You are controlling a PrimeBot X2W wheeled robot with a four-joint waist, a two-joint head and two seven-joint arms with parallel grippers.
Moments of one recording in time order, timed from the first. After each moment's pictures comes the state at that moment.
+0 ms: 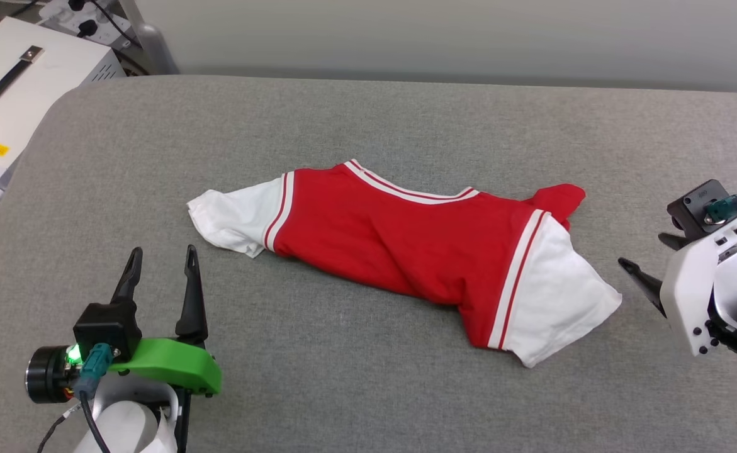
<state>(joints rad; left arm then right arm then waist) -0.14 0.42 -0.34 0.07 -0.47 0.27 -0.26 -0.43 -0.69 0.50 0.10 0.55 0.13 0.50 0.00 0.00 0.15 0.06</state>
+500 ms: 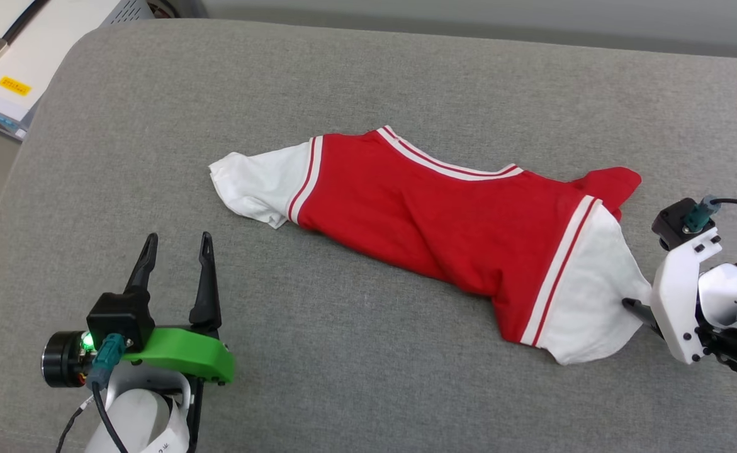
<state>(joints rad) -0.16 0.29 -0.23 0.12 -0.34 0.14 -0.26 -0.51 -0.68 0.64 0.28 0.69 0.13 0.72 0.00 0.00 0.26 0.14</state>
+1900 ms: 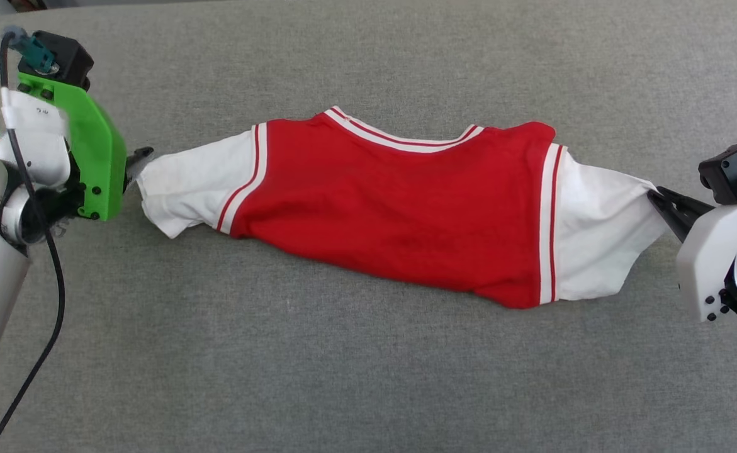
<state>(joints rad) -0.87 0.67 -0.54 0.40 -0.76 -0.13 0.73 -0.41 -0.64 0.34 -0.01 0.48 0.13 0.50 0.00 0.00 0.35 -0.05</state>
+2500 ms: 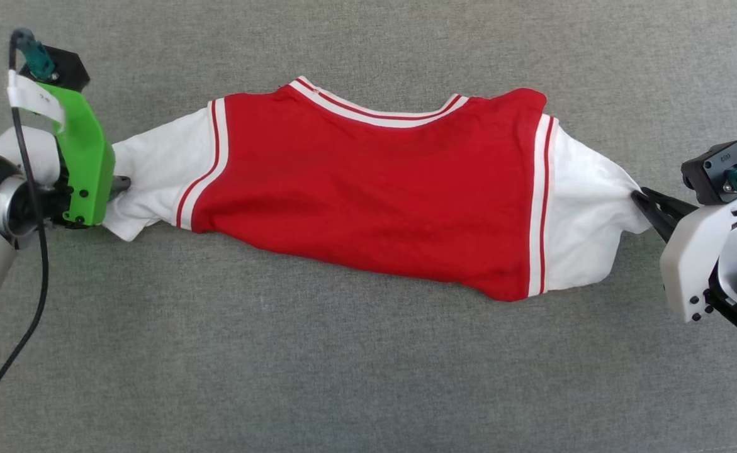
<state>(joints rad) -0.99 0.72 -0.77 0.54 -0.92 -0.13 0.86 -0.42 -0.60 0.35 -0.02 0.46 0.13 0.51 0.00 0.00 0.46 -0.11</state>
